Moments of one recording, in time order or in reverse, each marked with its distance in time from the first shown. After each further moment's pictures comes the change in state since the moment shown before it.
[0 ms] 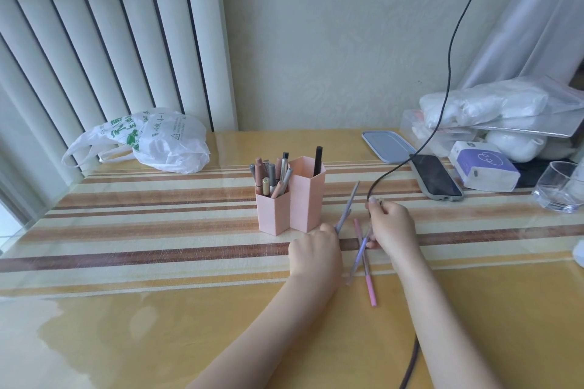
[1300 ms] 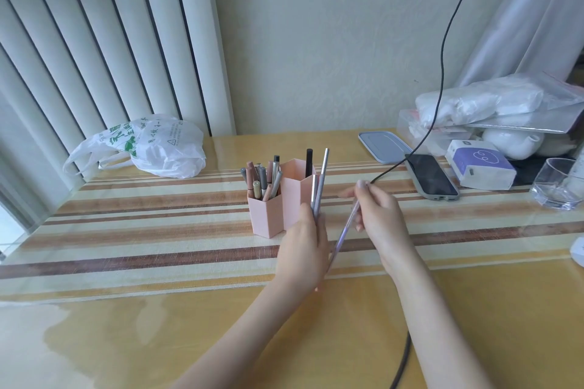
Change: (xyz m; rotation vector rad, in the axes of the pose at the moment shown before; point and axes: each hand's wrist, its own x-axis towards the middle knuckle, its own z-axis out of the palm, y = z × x) left_hand -0.005 -0.007 -0.010 -0.773 0.247 -0.031; right_hand -0.020 -0.027 -0.007 0.291 -0.098 -0.189
